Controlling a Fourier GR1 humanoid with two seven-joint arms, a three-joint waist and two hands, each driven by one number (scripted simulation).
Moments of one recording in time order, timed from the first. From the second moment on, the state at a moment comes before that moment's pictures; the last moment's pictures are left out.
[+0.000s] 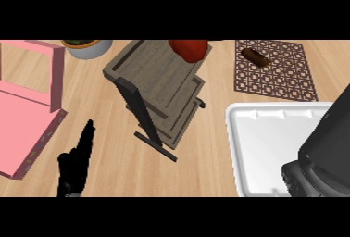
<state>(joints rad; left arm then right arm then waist) 0.10 0.15 -0.13 -1.45 0.00 0.25 0.02 -1.33 -0.06 -0.28 -1.69 1.10 0.00 1.17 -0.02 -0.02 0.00</state>
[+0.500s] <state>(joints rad) 0.15 0.15 -0.10 -1.46 0.01 0.27 0.02 -1.25 -0.16 -0.52 -2.04 1.00 0.18 1.16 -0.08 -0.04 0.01</state>
